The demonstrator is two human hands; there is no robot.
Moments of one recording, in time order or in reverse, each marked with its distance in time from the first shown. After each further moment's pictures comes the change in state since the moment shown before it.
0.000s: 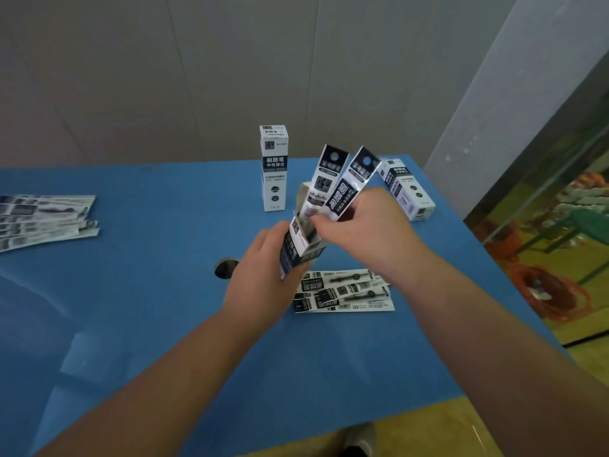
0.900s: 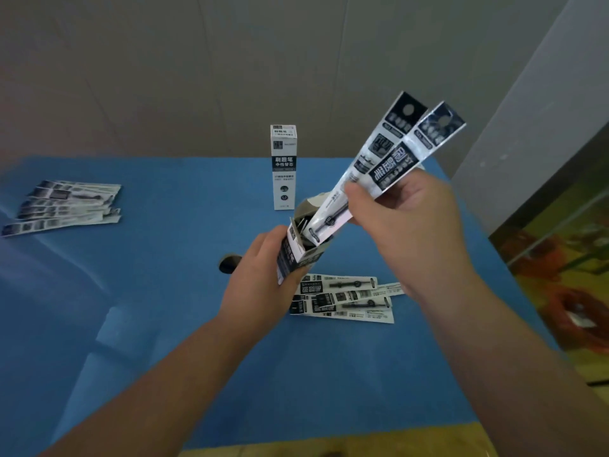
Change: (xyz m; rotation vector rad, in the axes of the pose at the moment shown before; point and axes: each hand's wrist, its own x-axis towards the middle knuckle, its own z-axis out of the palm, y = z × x) left_hand -0.008 0.015 0.007 0.041 0.053 -0.113; right_hand -0.003 0.014 -0.031 0.423 0.211 -0.174
